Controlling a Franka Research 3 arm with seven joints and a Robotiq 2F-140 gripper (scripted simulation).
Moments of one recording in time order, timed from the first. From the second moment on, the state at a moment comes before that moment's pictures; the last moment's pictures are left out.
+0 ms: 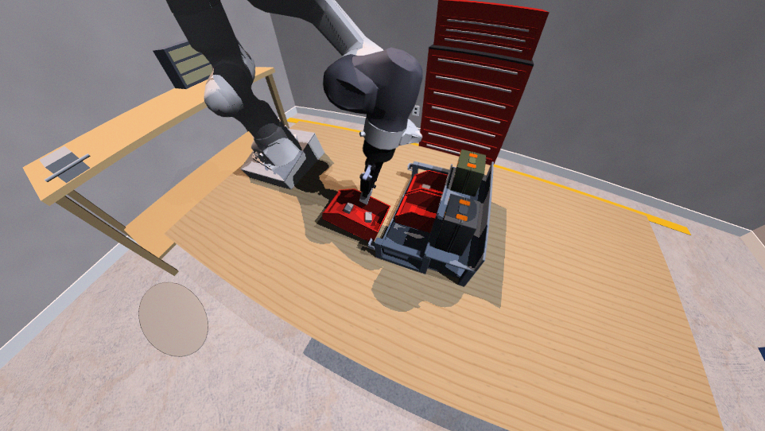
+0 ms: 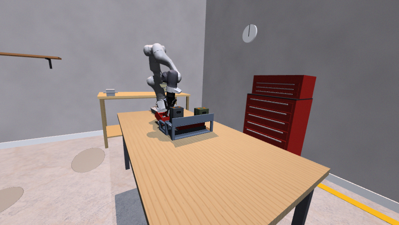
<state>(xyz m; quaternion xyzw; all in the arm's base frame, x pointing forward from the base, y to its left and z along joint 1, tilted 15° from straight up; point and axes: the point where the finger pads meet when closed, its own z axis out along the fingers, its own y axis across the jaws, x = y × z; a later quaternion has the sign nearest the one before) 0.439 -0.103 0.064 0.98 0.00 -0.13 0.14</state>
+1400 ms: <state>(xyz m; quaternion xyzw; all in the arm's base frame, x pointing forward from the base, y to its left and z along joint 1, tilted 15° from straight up) 0.450 -0.104 0.063 0.98 0.00 -0.13 0.14</state>
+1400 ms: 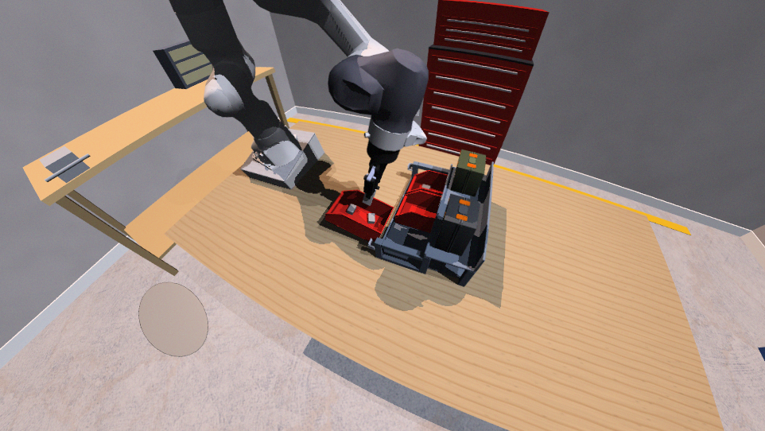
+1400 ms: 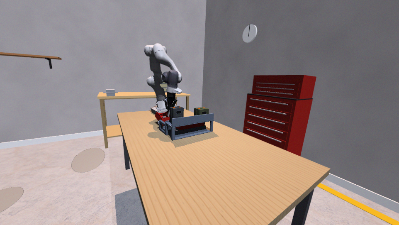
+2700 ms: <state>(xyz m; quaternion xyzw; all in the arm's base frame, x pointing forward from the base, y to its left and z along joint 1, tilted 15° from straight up) 0.489 -0.103 0.063 0.98 -0.01 -0.13 0.14</state>
